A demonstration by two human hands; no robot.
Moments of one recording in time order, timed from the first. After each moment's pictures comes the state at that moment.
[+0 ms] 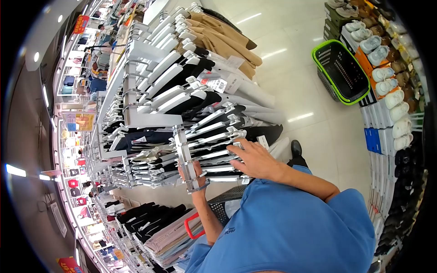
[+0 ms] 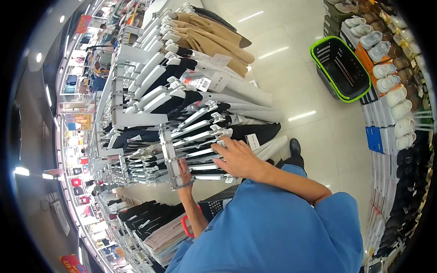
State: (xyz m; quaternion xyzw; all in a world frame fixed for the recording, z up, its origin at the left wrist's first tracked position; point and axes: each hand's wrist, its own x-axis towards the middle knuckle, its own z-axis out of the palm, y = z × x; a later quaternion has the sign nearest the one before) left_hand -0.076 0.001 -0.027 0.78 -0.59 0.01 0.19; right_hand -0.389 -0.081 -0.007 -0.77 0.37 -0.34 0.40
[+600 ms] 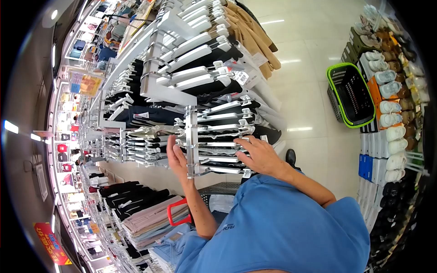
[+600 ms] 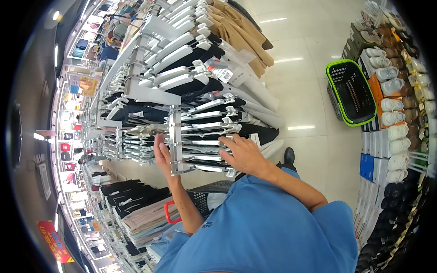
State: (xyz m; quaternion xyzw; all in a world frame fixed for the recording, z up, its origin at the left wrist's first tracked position) left_hand -0.119 -0.030 0.049 0.73 -0.46 -0.10 0.50; right_hand -0.390 -0.089 -0.002 -0.77 0.35 -0.31 0.43
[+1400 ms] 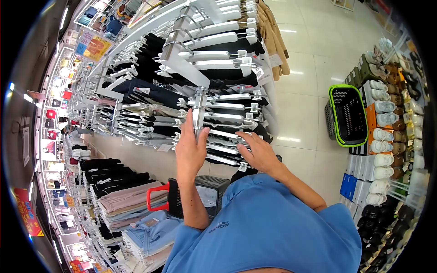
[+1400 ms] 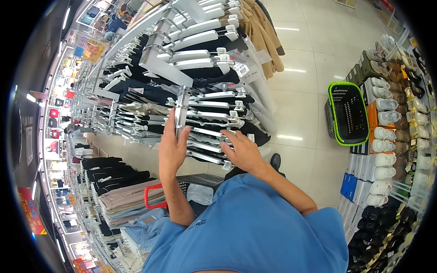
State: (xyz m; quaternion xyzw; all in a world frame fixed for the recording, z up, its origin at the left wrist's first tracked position) left_hand -0.200 -0.037 0.131 0.81 -0.52 -0.11 0.23; right_hand -0.385 -0.084 -0.003 -0.76 0.35 -0.31 0.45
